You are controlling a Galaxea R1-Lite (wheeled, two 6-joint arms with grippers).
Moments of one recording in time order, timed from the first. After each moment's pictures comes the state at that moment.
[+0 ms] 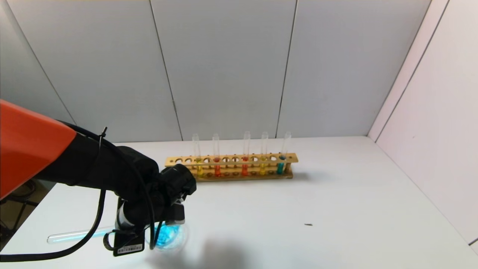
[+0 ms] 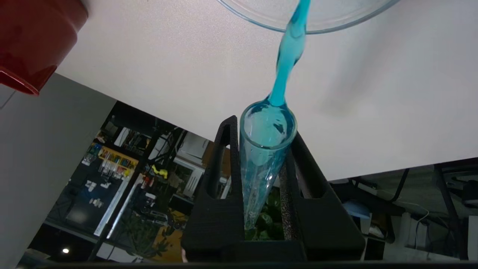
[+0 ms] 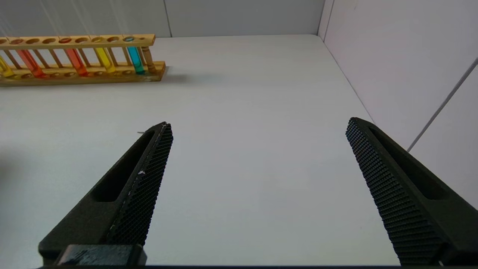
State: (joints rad) left arm -0.56 1.95 -1.06 0.69 0.63 0.62; right arm 0.00 0.00 -0.02 0.04 -0.01 0.02
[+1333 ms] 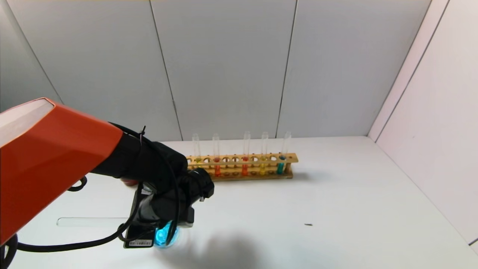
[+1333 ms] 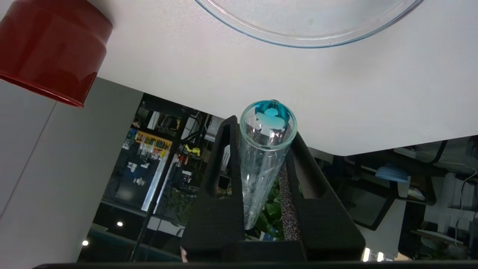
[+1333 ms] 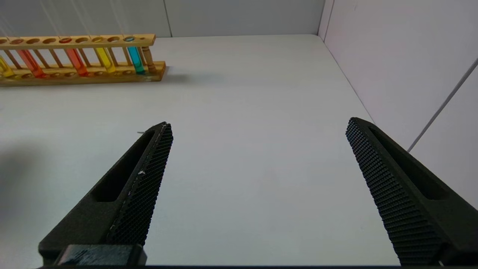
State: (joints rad) left arm -0.62 2.08 -1.24 0.89 0.72 0.63; right arm 0.00 0.00 -0.02 0.04 -0.01 0.02
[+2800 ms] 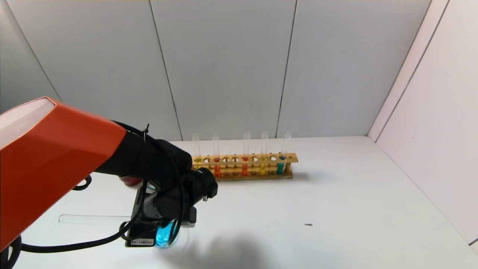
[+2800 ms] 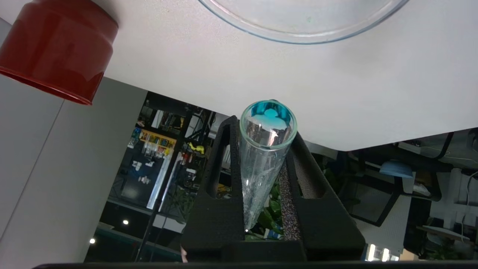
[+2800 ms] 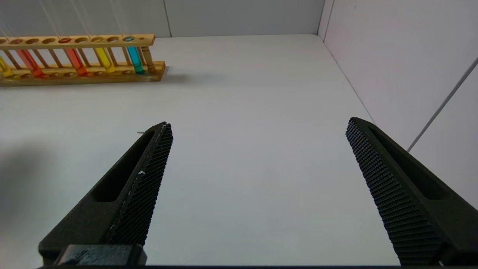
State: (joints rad) left arm -0.63 2.08 -1.28 0.94 0.72 0.61; right arm 0.00 0.00 -0.02 0.04 -0.01 0.02
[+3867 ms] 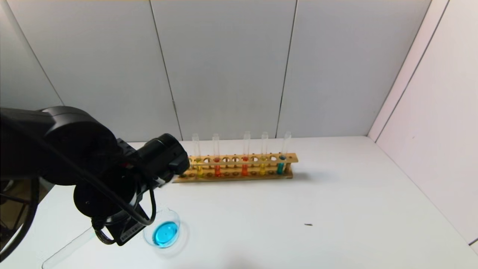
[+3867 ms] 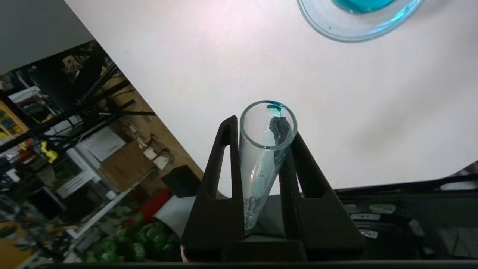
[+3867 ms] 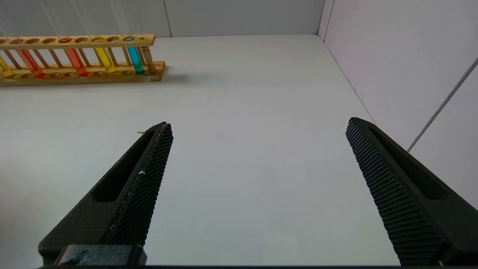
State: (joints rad) left arm -0.65 1.71 -1.20 0.89 0.61 0.05; right arm 0.00 0.00 -0.02 0.04 -0.01 0.02
